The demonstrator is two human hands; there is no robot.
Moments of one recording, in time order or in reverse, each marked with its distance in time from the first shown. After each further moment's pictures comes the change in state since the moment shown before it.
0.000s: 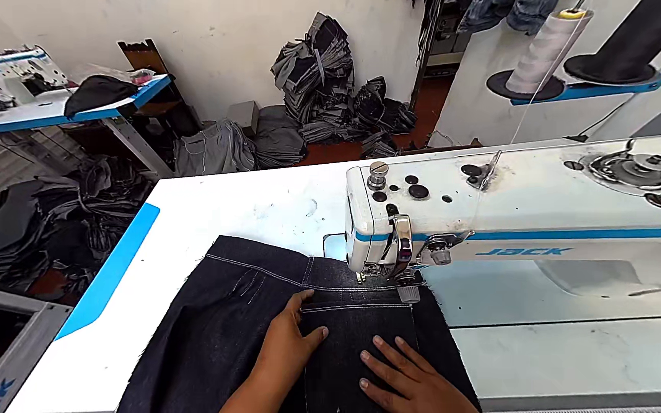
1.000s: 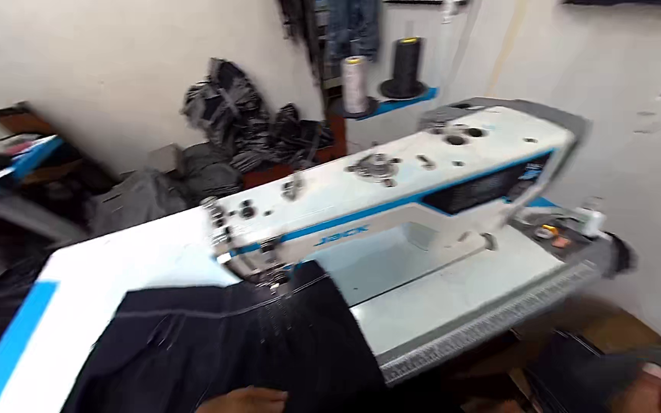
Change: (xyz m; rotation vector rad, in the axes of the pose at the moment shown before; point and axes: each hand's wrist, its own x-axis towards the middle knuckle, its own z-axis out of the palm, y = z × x) left_hand -0.076 0.035 -0.016 -0.003 -0.529 0.695; right_hand -0.332 0.061 -0.030 -0.605 1.328 1.162
